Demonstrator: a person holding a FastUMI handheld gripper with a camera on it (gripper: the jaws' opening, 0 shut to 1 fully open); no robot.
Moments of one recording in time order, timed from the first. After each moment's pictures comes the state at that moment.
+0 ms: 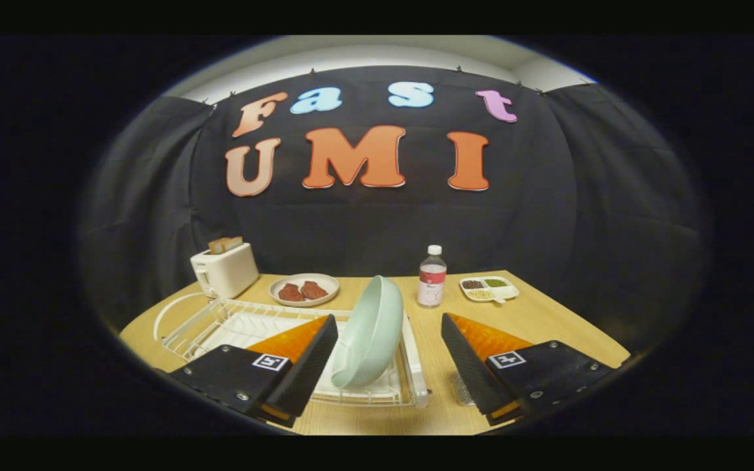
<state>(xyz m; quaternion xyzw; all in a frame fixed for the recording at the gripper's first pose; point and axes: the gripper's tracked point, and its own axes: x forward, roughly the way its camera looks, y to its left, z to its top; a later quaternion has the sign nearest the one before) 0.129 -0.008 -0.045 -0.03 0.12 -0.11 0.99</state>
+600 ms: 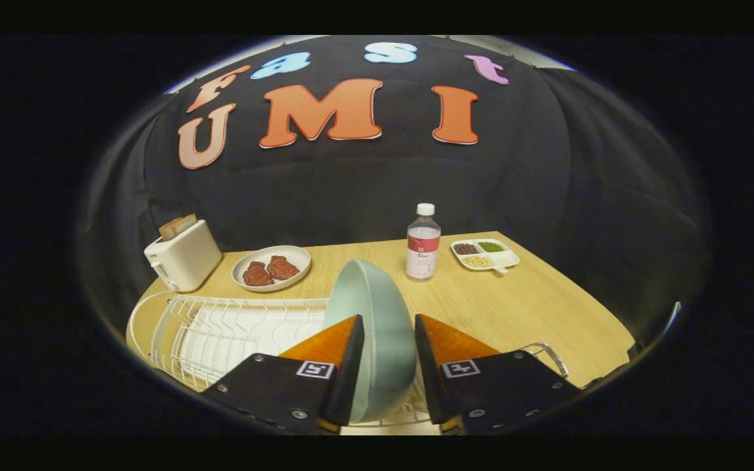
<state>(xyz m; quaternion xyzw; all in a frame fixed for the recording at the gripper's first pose) 0.177 -0.017 -0.087 0.02 0.24 -0.16 0.96</state>
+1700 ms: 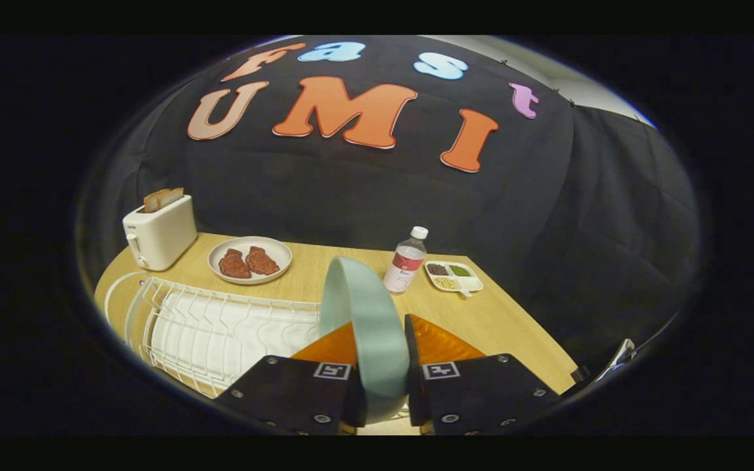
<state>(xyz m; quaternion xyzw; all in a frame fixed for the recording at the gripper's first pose) 0.168 0.000 -0.037 -0.11 0.22 -0.22 0.94</state>
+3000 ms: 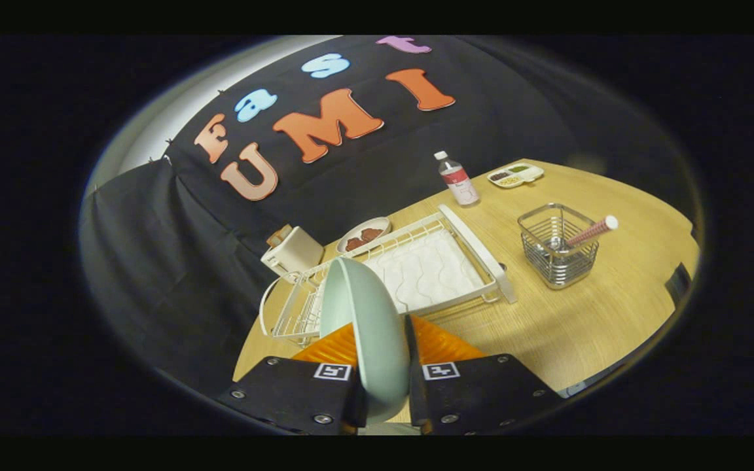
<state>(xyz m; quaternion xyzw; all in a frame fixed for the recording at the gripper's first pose) -0.010 0.085 -0.115 0.27 0.24 -0.01 0.93</state>
